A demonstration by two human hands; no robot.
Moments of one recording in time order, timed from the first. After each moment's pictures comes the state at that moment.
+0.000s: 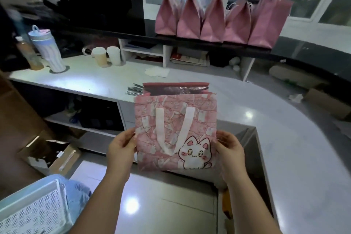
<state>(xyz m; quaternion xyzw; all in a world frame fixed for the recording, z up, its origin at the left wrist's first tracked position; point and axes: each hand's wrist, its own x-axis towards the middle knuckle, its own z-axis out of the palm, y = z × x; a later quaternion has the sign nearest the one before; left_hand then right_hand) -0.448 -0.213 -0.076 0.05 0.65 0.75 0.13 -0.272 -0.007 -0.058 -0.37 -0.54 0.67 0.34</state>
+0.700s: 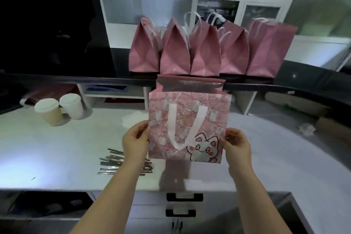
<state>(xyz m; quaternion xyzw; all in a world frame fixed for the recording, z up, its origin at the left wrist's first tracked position) -0.761 0.053 -0.051 0.18 0.62 0.74 0.17 -0.541 0.197 -0.036 -0.42 -0.51 0.58 0.48</state>
